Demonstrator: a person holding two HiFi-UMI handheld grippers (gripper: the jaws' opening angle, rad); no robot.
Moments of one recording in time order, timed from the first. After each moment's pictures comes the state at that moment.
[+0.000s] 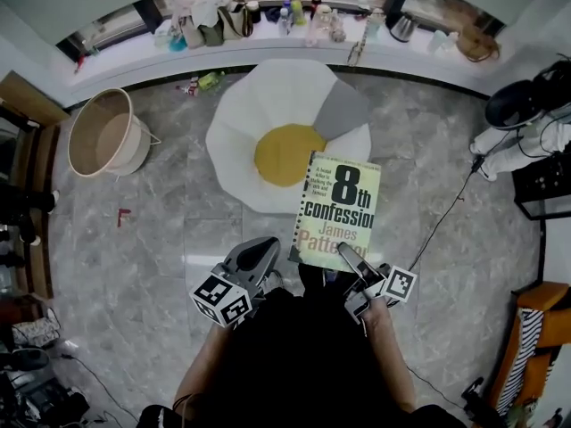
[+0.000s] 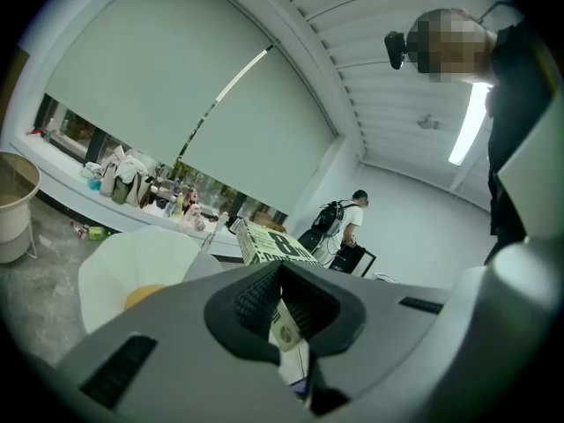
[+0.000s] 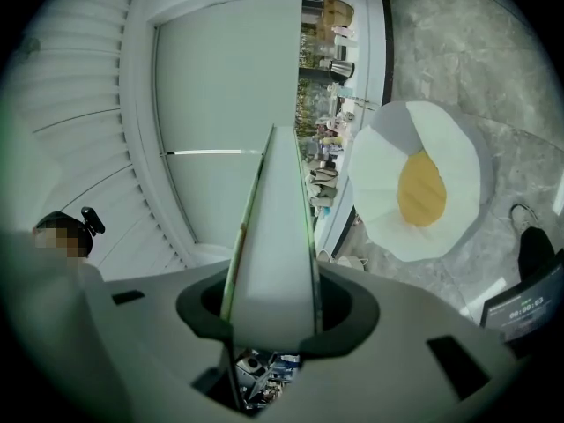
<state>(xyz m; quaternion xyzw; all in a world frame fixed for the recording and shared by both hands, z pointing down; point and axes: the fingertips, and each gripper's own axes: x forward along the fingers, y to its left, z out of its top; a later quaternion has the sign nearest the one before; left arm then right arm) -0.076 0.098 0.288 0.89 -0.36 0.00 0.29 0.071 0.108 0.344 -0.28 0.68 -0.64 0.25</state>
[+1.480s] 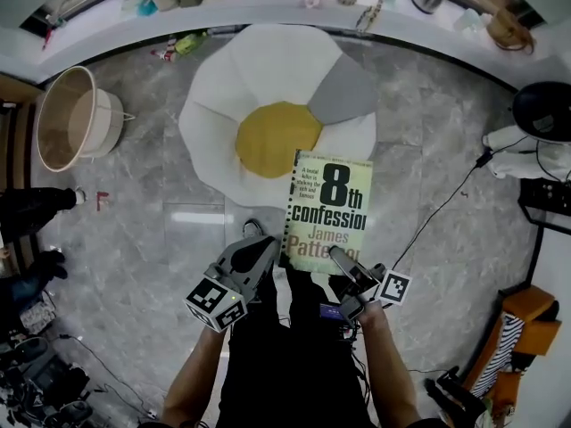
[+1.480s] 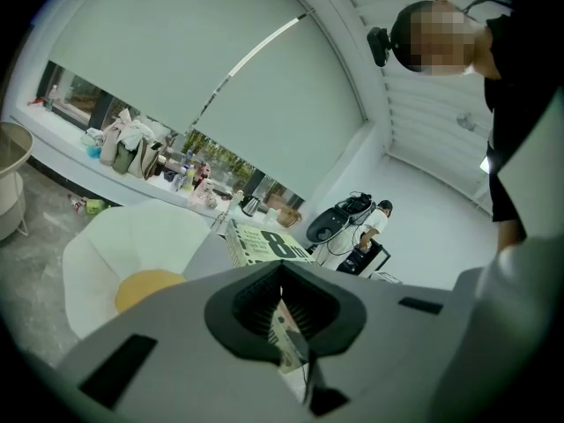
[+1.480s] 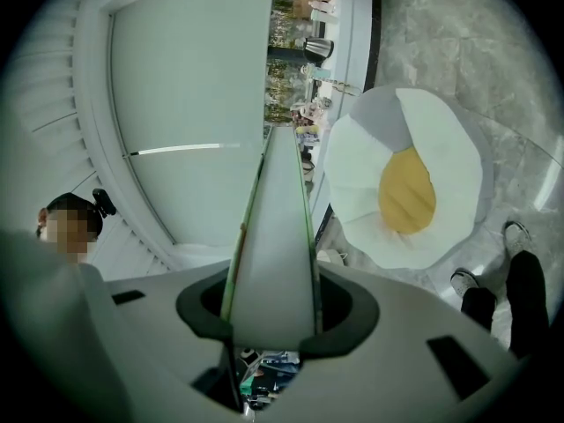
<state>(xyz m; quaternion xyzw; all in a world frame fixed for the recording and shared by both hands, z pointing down) -0.031 -0.044 0.394 0.86 -0.36 0.04 0.35 0.097 -0.016 0.452 -0.27 0.64 -0.69 0.19</state>
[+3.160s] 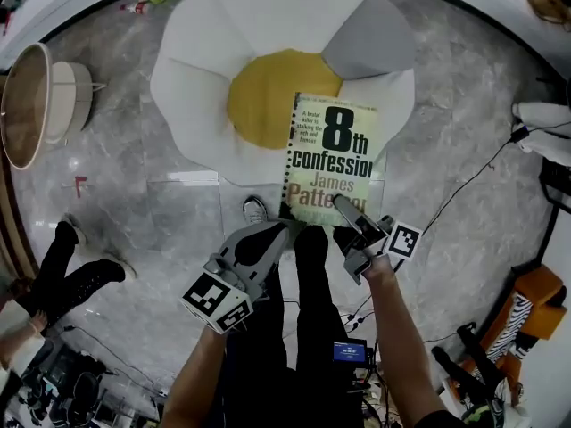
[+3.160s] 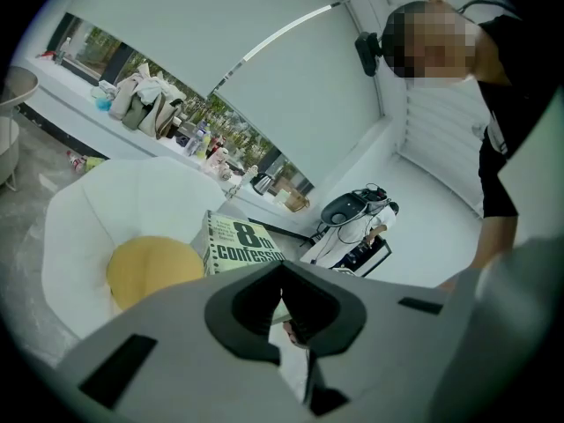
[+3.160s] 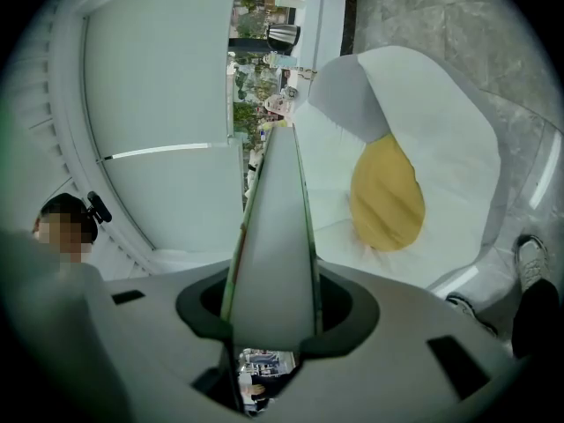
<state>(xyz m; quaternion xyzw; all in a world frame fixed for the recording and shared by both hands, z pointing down) -0.047 -0.080 0.580 0.85 -0.34 0.05 0.41 0.064 -0.102 0.681 -0.28 0.63 -0.70 0.18</state>
